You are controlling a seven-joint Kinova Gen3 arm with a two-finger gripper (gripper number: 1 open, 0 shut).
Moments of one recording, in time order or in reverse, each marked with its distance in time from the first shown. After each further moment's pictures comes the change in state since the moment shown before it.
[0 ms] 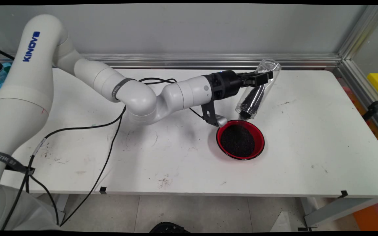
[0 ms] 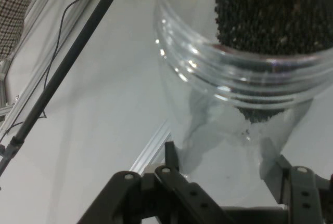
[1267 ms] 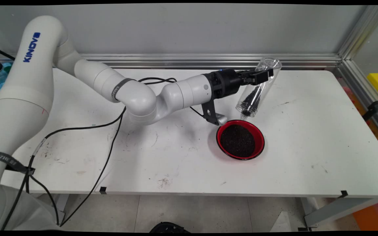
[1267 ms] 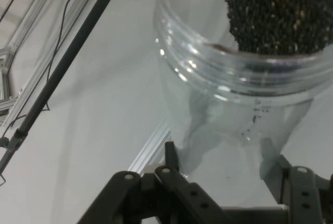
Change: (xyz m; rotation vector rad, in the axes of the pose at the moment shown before) arm -0.002 0.000 0.000 0.008 -0.021 0.007
